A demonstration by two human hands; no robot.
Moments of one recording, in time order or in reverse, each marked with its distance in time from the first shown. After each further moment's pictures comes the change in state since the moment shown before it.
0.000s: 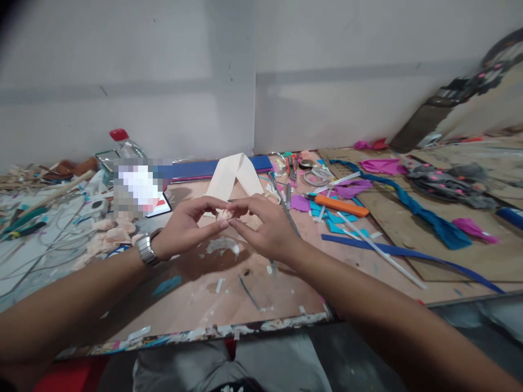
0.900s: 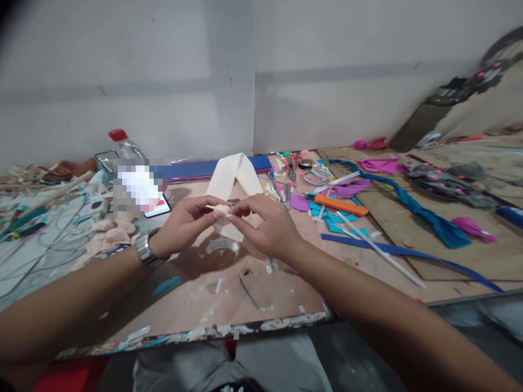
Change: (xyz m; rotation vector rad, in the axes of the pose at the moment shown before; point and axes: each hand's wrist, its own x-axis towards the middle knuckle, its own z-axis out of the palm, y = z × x) left_hand 0.003 0.001 -0.001 -0.097 -0.028 -0.124; right_hand 0.003 -0.002 -0.002 -0.033 0.034 -0.007
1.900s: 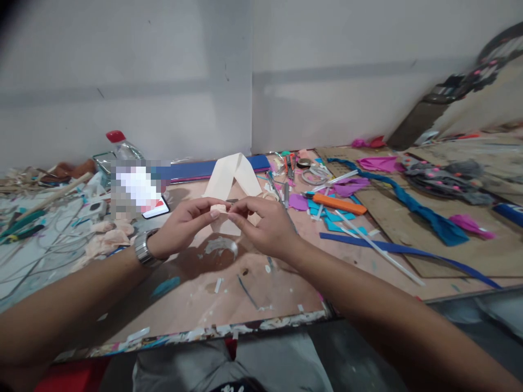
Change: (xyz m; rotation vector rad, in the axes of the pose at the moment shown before) left_hand 0.001 0.003 0.000 -0.099 -0.074 -0.025; right_hand 0.001 0.000 -0.001 0.029 -0.030 0.069
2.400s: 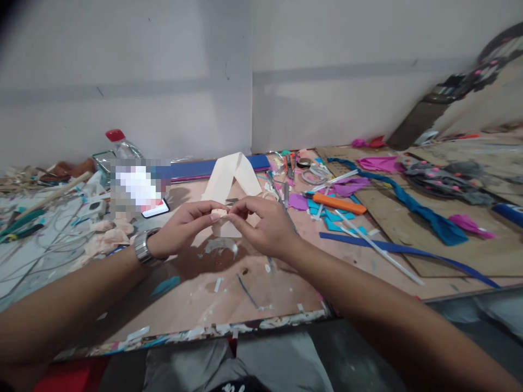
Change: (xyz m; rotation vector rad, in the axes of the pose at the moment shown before) left_hand -0.001 0.003 0.000 -0.009 -0.095 -0.022; right_hand -0.001 -0.003 0.000 0.006 0.000 -0.018
